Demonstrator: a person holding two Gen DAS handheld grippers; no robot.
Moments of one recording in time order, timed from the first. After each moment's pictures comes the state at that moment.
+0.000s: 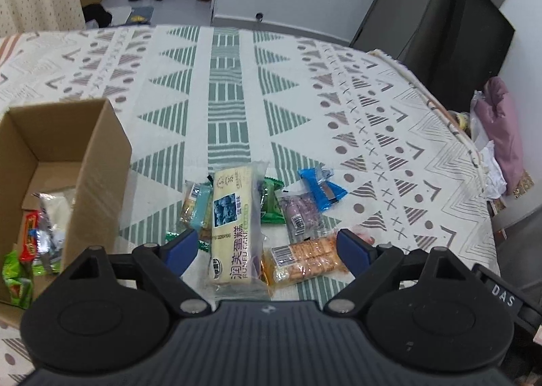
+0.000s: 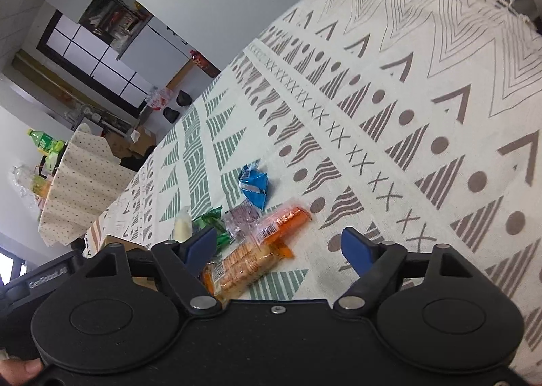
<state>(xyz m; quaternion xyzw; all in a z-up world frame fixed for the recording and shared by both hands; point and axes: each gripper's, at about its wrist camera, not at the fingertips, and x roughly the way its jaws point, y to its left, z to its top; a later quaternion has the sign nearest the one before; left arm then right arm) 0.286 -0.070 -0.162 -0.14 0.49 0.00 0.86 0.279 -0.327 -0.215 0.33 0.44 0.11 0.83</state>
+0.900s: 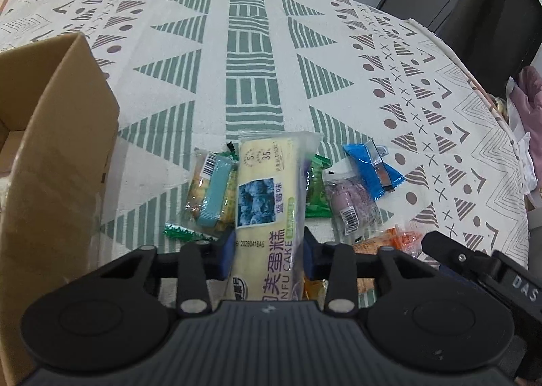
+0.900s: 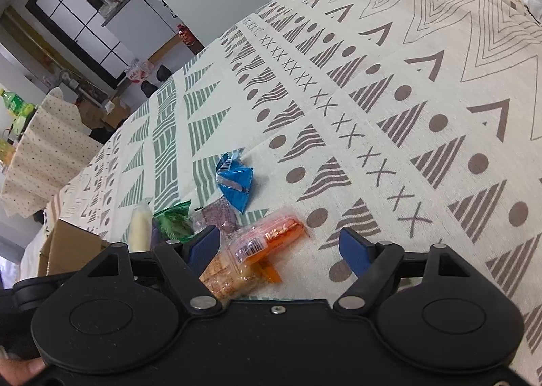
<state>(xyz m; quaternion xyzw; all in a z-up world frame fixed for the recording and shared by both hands) 0.321 -0.053 -0.228 -0.15 0.53 0.01 0.83 0.317 -0.291 -0.237 0.25 0.47 0.09 0.84</state>
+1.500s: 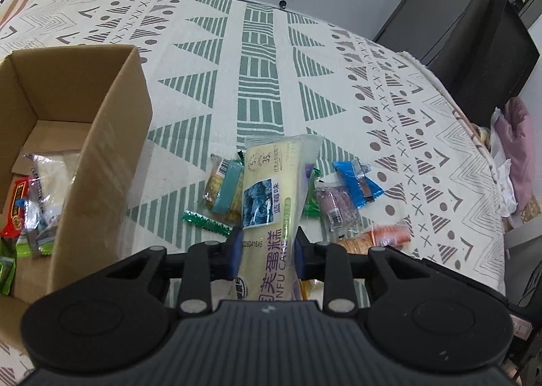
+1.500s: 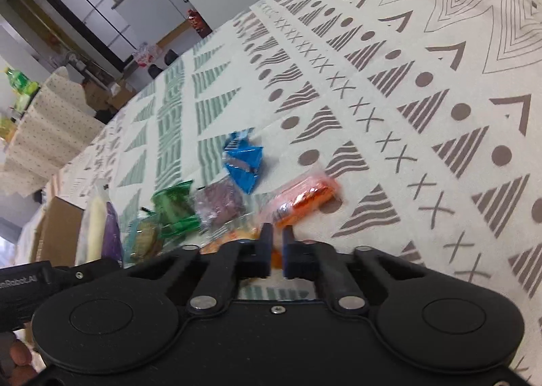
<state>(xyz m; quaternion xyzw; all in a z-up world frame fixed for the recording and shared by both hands) 0.287 -0.040 -0.198 -0.19 0.50 0.02 0.85 0.315 -0.278 -0.245 0.23 0.48 0.12 0.84</state>
